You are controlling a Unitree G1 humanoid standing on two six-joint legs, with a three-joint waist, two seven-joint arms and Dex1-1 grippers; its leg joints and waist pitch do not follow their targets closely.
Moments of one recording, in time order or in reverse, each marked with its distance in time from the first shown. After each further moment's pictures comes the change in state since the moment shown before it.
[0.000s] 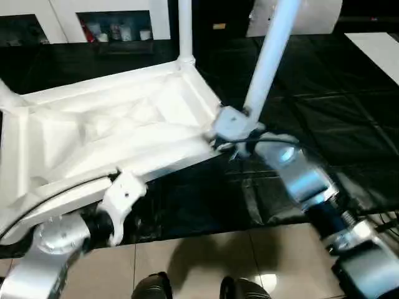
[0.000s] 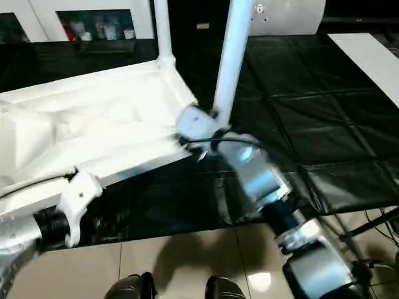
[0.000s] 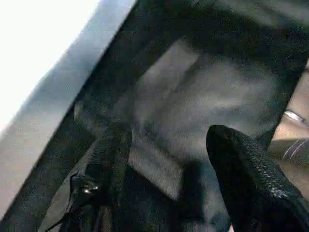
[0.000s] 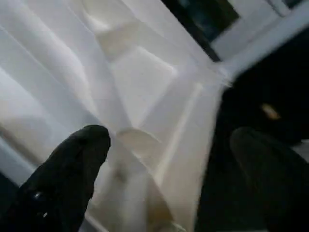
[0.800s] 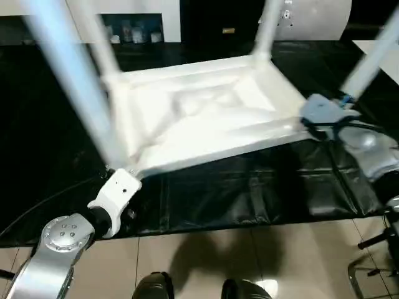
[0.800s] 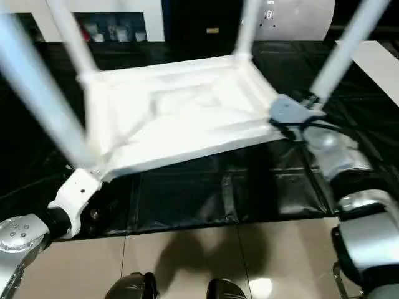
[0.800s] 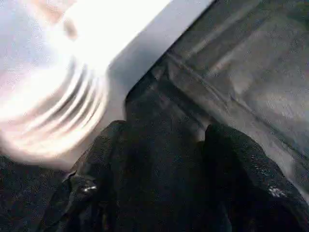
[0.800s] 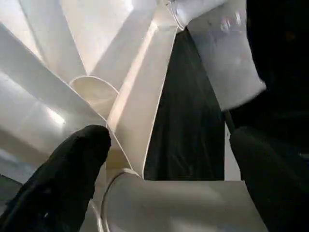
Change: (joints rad) left arm -0.033 -0.036 -0.005 0.097 0.095 -0.092 0.201; right arm -0.156 -0.293 -0.114 0.658 -0.070 -0.265 -0.194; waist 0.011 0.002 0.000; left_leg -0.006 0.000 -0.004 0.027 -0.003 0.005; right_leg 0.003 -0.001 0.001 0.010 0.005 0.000
